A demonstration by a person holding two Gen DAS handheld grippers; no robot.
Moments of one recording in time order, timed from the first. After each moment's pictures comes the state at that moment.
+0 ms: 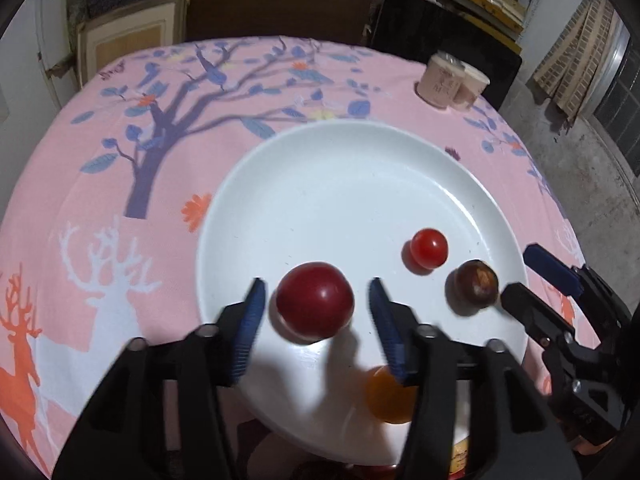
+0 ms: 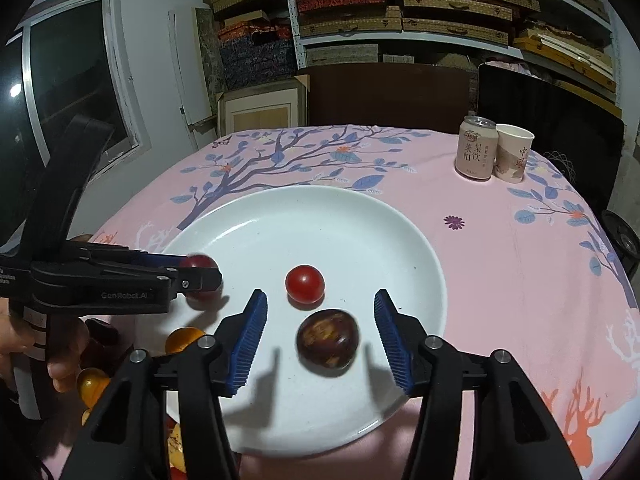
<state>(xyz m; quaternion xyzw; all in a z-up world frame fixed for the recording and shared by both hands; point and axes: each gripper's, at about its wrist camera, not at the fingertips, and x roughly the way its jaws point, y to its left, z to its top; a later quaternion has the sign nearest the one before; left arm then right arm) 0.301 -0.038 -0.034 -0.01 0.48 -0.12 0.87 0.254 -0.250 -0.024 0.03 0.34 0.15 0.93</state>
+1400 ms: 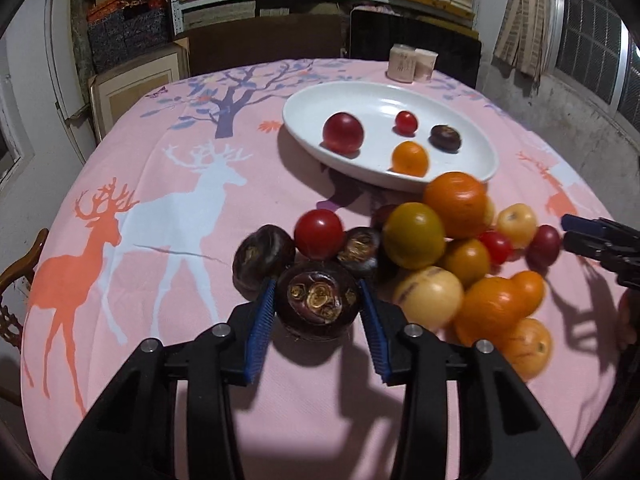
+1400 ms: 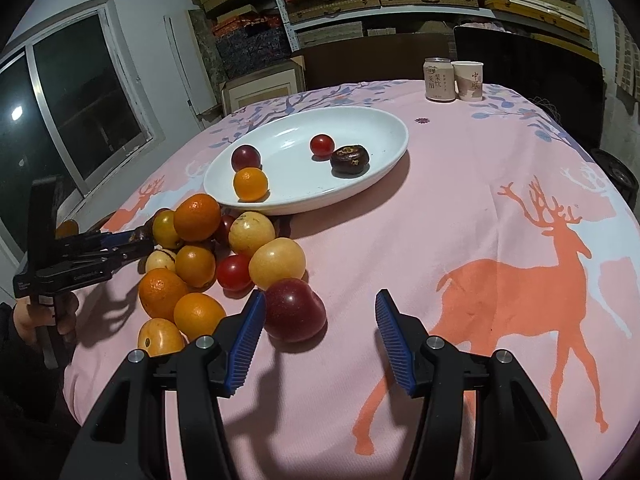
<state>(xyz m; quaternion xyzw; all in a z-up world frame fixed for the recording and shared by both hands) 0.111 0.036 -0.041 0.07 0.41 -0.15 0.90 0.097 -0.279 -0.054 0.08 0.38 0.16 0.91</state>
